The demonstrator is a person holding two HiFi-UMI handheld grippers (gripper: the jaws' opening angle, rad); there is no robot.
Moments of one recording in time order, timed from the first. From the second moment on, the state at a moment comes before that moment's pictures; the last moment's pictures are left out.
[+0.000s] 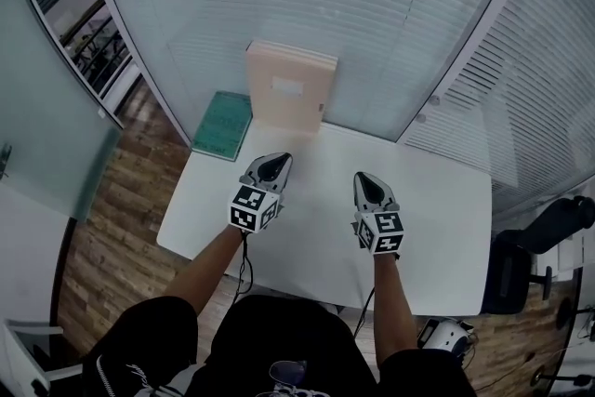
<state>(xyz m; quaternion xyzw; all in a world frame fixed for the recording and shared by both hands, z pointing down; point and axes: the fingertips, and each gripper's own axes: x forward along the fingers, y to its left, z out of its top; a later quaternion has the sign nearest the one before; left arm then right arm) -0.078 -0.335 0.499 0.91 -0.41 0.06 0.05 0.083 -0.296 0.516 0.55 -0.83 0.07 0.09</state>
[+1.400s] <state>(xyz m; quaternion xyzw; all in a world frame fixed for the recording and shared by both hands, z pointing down) -0.083 -0.317 0.507 0.90 -0.43 0.08 0.06 0.091 -0.284 0.516 0.53 -0.84 0.07 0.09</state>
